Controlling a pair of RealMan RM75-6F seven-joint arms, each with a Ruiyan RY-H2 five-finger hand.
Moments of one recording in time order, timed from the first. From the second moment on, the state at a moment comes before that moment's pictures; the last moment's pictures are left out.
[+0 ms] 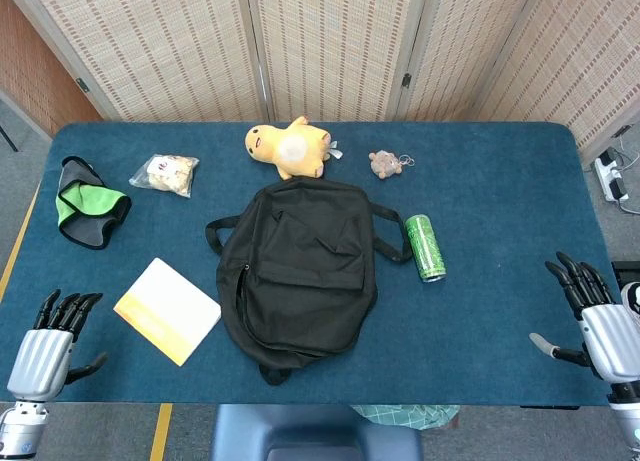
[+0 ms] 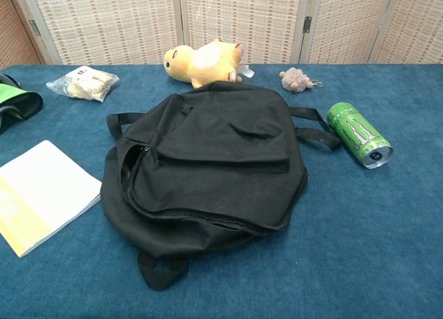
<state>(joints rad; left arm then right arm) -0.09 -1.25 0.01 -1.48 1.61 1.54 0.05 0.08 -1.03 0.02 -1.60 -1.63 1.53 0.29</state>
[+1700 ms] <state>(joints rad) -0.26 -1.62 0.05 -0.84 1.64 1.37 -0.24 0.07 -1.03 0.02 -1.60 -1.64 1.56 0.28</state>
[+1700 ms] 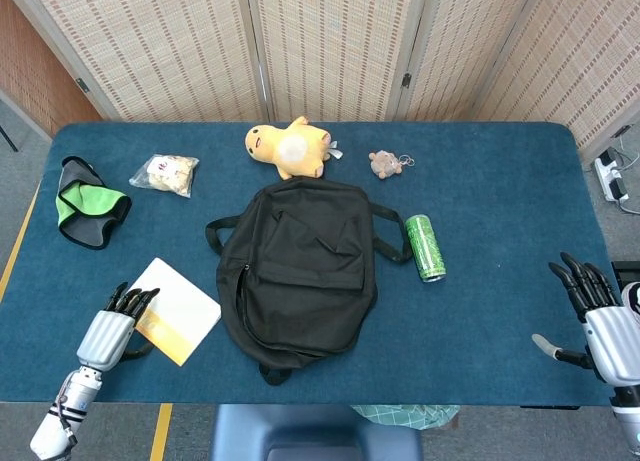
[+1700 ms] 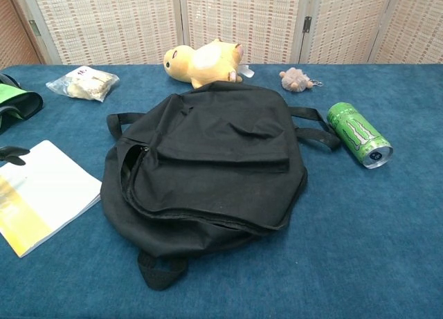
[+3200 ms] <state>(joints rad) -0.36 -1.58 0.02 -0.95 1.57 1.24 -0.22 0.05 -1.03 0.02 -1.59 -1.63 1.57 0.29</state>
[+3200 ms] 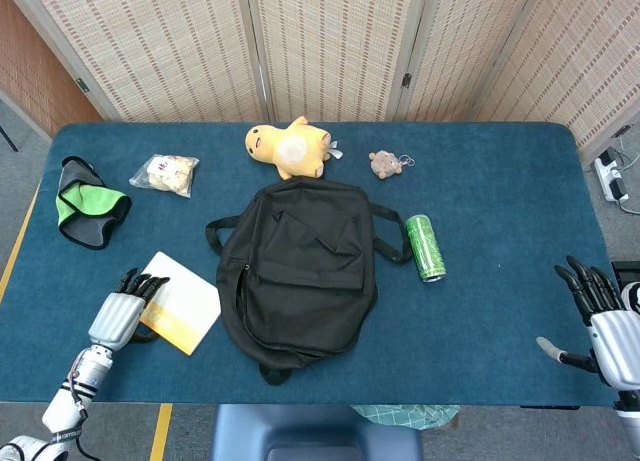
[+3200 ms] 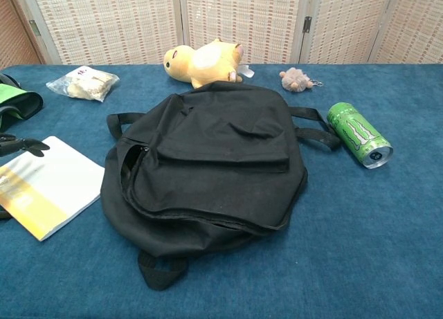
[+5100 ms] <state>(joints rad) -0.34 -1.83 -0.05 -0.68 1.58 1.53 -0.46 0.05 -1.05 0.02 -1.55 -1.61 1.55 0.32</state>
